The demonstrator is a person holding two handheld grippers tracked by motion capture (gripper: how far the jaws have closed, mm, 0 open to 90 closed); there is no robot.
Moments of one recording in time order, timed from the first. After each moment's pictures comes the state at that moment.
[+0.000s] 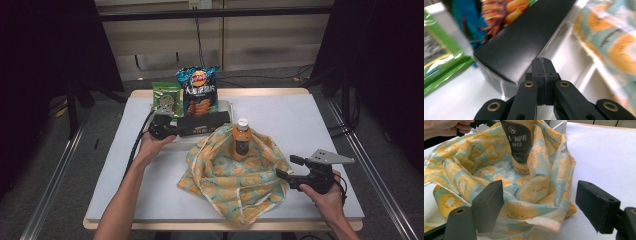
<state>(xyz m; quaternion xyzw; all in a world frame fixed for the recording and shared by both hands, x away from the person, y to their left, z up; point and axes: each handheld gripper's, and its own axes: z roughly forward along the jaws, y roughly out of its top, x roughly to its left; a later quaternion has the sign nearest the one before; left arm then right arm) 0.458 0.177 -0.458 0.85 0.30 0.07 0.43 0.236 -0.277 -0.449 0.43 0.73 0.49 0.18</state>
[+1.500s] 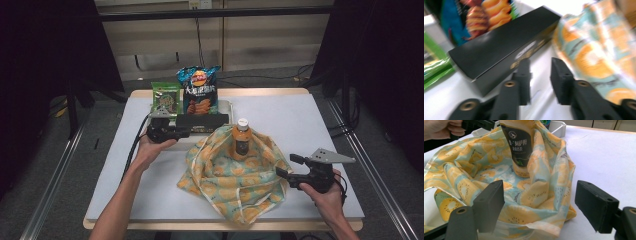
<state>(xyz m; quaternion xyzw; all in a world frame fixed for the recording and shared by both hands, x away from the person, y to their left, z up) 0.427 0.173 -0.437 0.84 0.27 0.06 0.48 0.237 -0.275 -0.445 0.43 0.73 0.50 0.19</state>
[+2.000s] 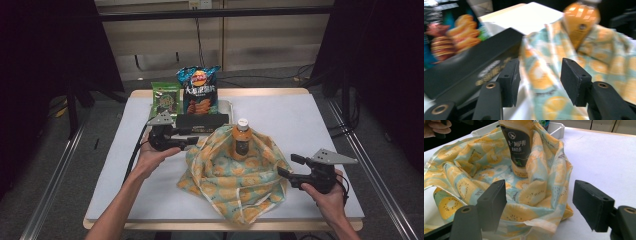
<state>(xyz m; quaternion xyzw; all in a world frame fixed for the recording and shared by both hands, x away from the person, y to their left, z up) 0.384 0.158 -0.413 0.83 0.22 0.06 0.52 0.234 -0.279 -0.444 0.43 0.73 0.50 0.19</state>
